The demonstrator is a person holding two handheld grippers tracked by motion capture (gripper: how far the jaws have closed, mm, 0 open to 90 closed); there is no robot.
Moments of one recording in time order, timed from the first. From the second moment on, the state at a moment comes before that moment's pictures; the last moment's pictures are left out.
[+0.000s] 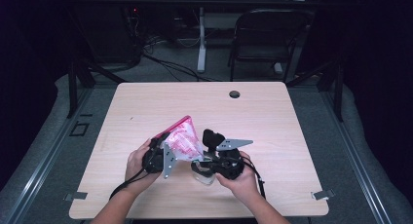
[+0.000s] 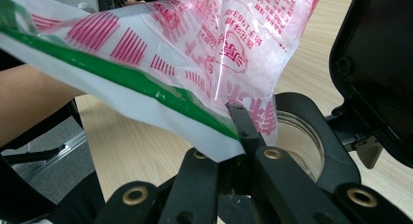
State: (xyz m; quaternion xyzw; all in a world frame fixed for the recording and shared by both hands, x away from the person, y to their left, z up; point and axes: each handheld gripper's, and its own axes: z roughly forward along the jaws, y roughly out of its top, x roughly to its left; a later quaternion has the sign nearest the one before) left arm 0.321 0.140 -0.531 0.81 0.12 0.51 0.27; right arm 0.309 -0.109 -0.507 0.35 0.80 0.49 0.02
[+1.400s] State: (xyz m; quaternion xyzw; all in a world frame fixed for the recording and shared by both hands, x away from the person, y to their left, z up) left arm 0.312 0.132 -0.523 0.79 0.10 0.55 0.24; right arm 0.313 -0.111 -0.516 0.37 0.79 0.48 0.02
